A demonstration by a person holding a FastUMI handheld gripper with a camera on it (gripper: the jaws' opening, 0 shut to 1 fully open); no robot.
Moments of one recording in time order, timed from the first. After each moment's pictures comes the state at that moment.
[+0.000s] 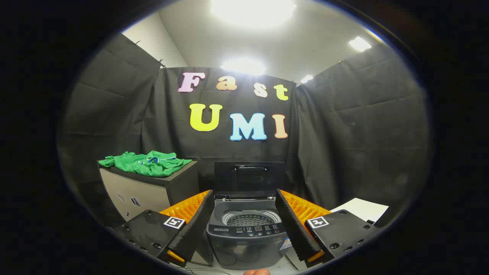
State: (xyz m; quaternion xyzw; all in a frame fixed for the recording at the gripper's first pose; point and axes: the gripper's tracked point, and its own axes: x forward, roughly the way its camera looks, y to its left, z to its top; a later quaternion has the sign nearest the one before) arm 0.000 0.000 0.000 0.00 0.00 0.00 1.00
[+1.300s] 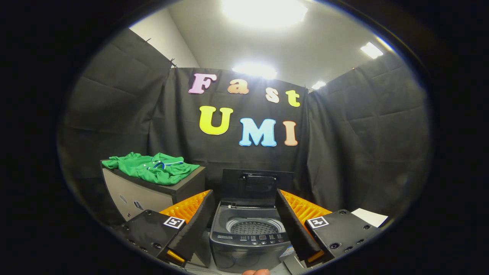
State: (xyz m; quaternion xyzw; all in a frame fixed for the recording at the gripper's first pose) arm 0.026 0.028 0.039 -0.02 -0.02 0.04 1.00
